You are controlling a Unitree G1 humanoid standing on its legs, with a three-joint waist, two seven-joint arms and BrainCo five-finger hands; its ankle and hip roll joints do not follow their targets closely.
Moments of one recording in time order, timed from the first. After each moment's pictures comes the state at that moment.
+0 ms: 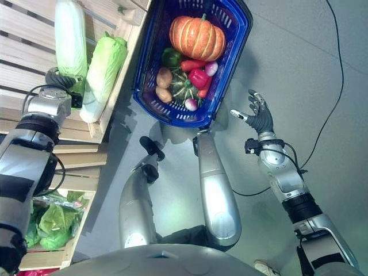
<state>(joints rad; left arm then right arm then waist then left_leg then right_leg) -1.01 0.68 -0.37 1.12 -0.41 0.30 0.31 -0.23 -0.61 0.29 0.10 0.43 -0.09 -0.28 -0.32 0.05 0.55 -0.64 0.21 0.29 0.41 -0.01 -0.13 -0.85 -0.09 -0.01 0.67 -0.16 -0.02</state>
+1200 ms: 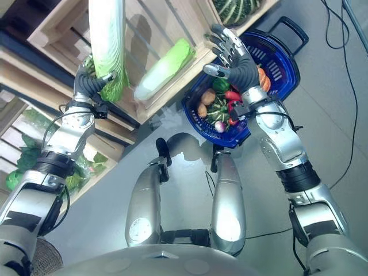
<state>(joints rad) -0.63 0.64 -0.28 0.44 -0.22 -0.09 0.34 -0.58 -0.55 0.29 -0.10 0.64 0.00 -0.05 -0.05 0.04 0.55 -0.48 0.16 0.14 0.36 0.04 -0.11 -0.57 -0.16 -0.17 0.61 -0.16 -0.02</state>
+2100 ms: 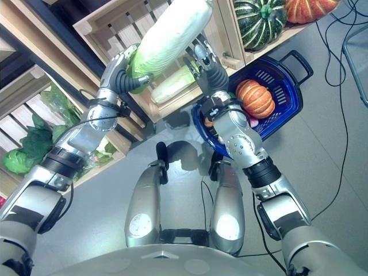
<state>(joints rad) -0.69 0.63 -0.48 0.30 0.25 -0.06 0.35 -0.62 -0.32 0.38 0.04 1.11 -0.03 -0.22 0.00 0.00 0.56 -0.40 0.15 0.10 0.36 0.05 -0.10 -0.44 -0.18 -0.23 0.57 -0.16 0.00</state>
